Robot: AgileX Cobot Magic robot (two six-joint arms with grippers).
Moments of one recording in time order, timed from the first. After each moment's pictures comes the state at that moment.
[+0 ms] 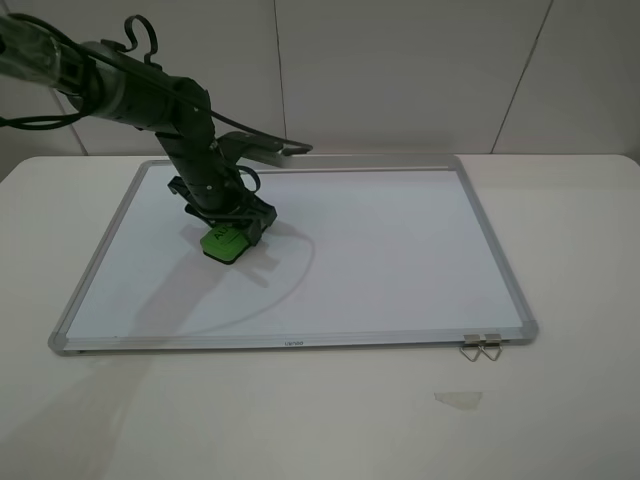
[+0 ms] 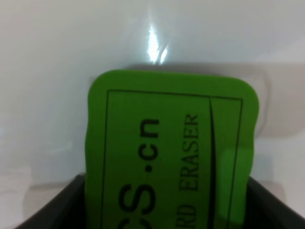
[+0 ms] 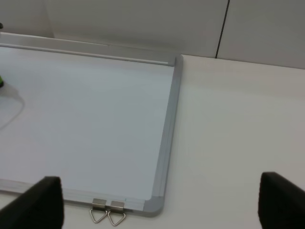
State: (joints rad) left arm -0.40 2.25 -1.43 -0.08 0.59 0.09; right arm 0.07 0.00 -0.53 0.00 1.05 -0.05
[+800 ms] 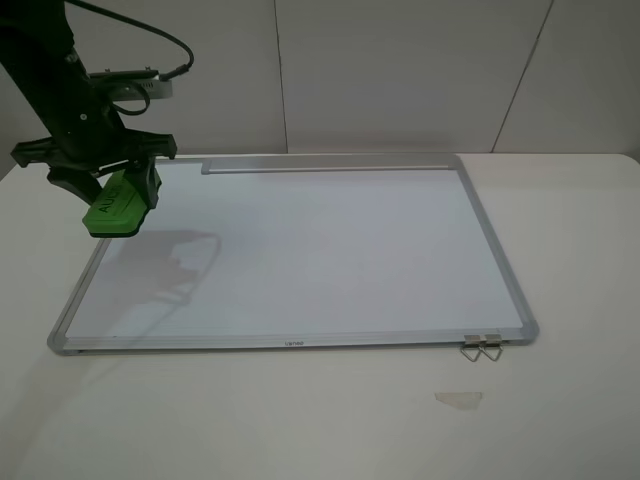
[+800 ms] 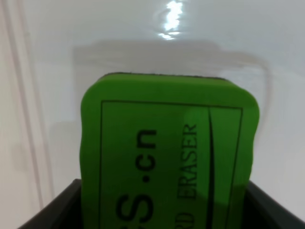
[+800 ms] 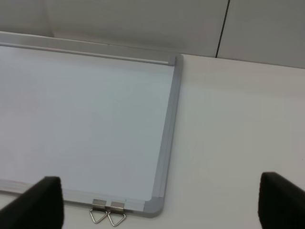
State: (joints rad) left arm -0.19 1.83 -1.30 0.03 0.93 -0.32; right arm 0.07 0.00 -0.53 0.00 1.05 -0.05
